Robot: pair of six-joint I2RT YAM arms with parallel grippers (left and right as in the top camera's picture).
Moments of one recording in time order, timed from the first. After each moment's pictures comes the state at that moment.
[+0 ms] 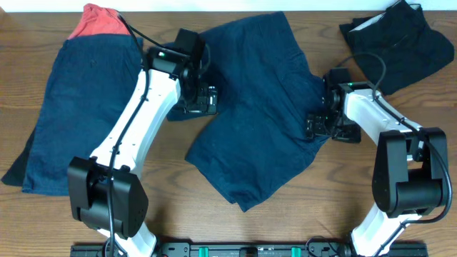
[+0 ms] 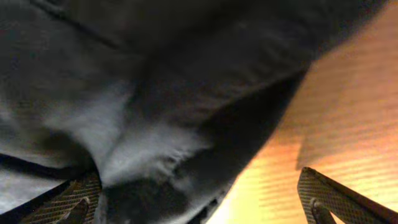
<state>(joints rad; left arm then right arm) -0.32 1.81 1.60 -1.22 -0.01 -0.28 0.09 1.91 1.18 -0.88 0.06 0.29</state>
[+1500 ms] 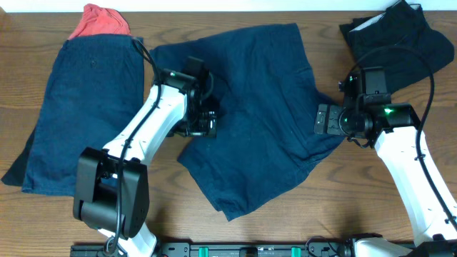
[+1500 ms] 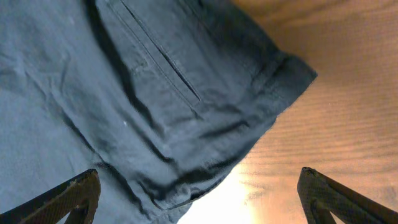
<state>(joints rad) -0.34 1.81 1.33 -1.11 0.03 -0.29 0.11 1.40 1.10 -0.87 -0.02 0.24</state>
